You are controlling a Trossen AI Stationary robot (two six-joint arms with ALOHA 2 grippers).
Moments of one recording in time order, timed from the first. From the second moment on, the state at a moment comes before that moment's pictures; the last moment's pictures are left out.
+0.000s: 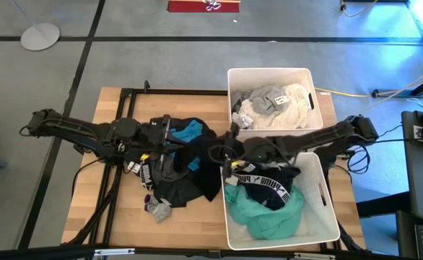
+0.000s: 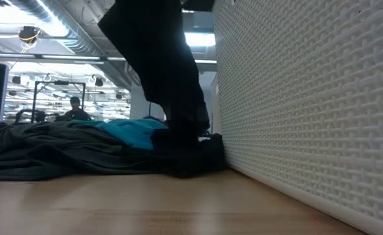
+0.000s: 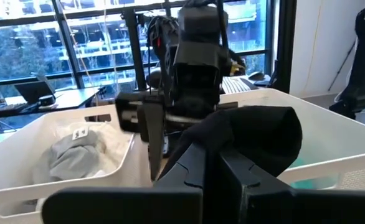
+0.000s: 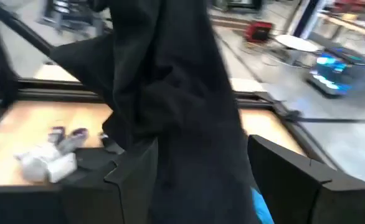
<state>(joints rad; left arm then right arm) -0.15 0.95 0.71 0.25 -0.10 0.11 0.21 1.55 1.16 0.12 0.37 -0.06</state>
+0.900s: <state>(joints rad) -0.15 0.95 0.71 0.25 -0.14 0.13 0.20 1.63 1.17 0.18 0.46 -0.03</state>
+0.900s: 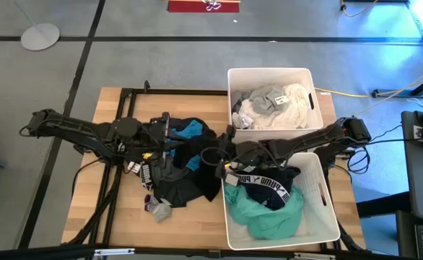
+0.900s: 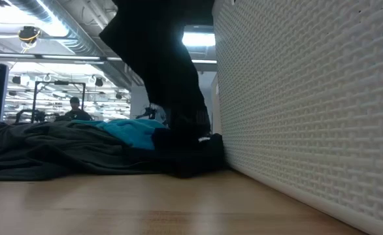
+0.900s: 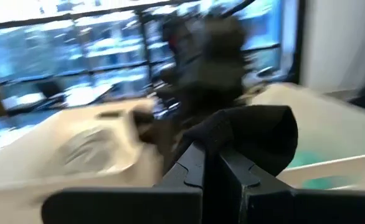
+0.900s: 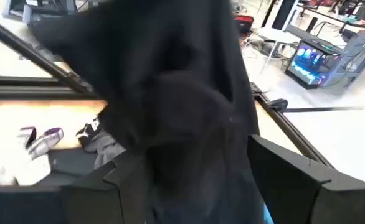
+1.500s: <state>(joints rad) -0.18 1.00 0.71 0.40 -0.04 0.15 0.15 1.80 1.17 0.45 0.27 -0.06</state>
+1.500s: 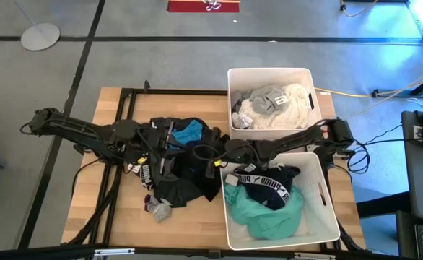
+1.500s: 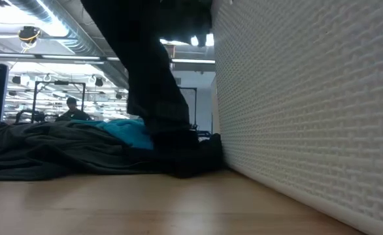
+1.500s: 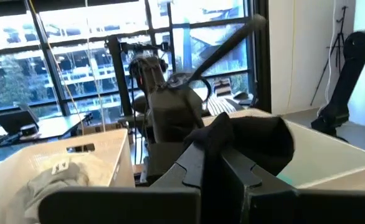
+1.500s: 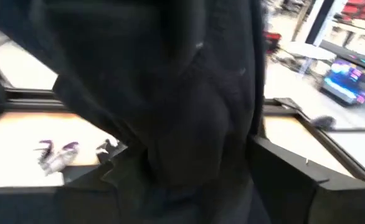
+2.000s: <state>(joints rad) -0.18 1.00 0.71 0.40 -0.04 0.16 0.15 1.80 1.17 0.47 0.27 -0.09</state>
